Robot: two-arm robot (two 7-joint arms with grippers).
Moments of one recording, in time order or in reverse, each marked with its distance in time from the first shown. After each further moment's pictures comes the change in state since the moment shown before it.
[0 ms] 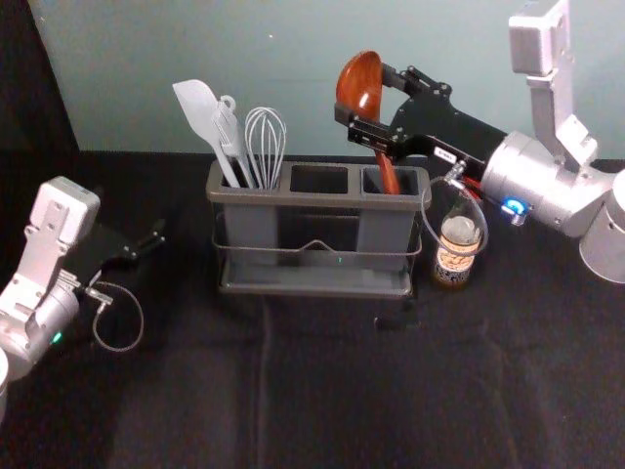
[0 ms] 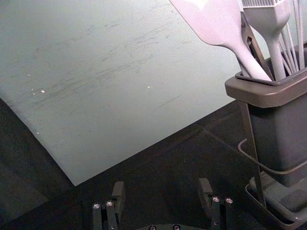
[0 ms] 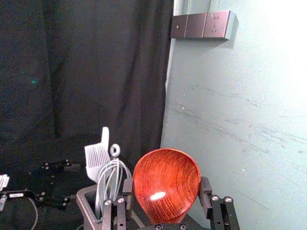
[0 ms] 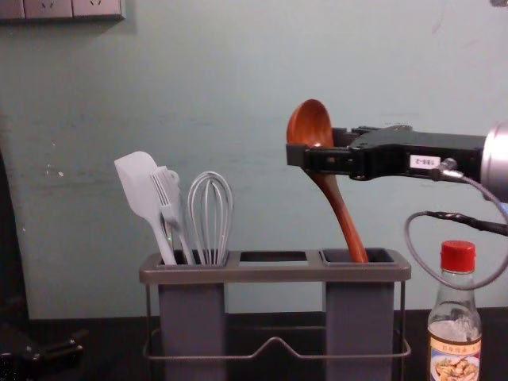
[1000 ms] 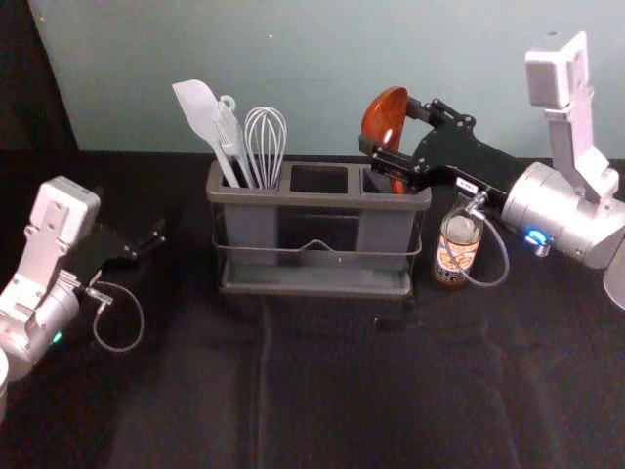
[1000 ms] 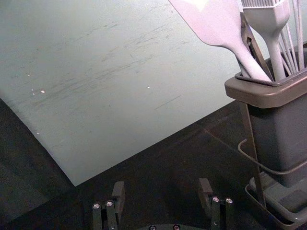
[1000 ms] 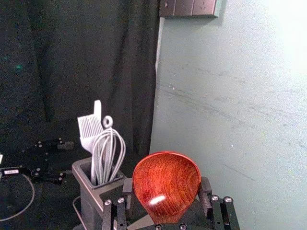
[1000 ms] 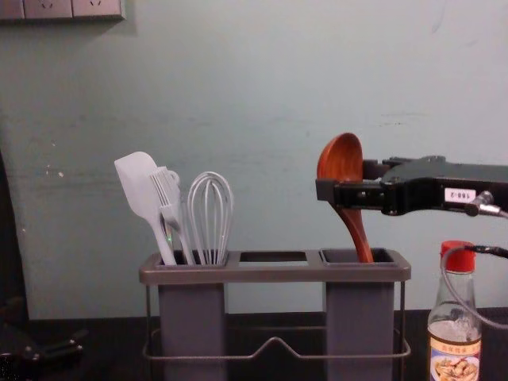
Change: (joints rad) left arm 0.000 0.000 0.000 0.000 0.000 0.000 0.000; right arm -0.093 0.048 0.036 -0.076 -0.020 0.047 -0.044
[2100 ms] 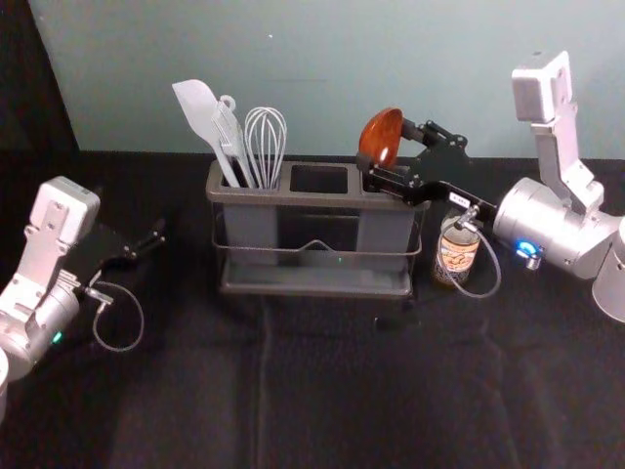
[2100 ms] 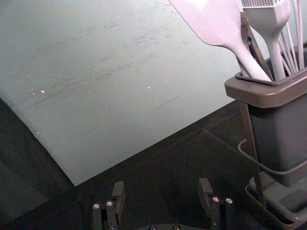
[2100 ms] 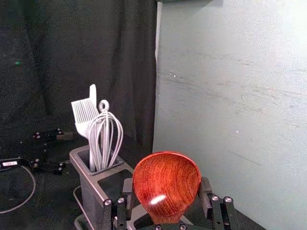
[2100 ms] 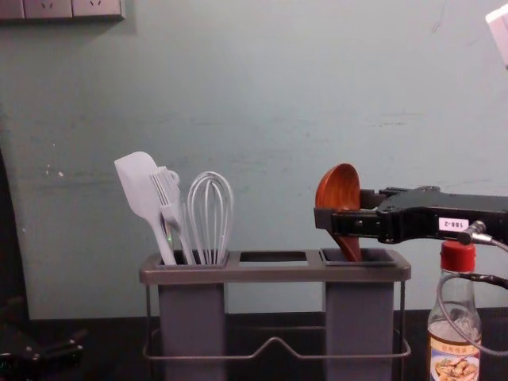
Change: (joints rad) left arm 0.000 0.000 0.000 0.000 0.000 0.000 0.000; right arm 0.007 -0.026 -0.009 0.071 0.005 0.005 0.017
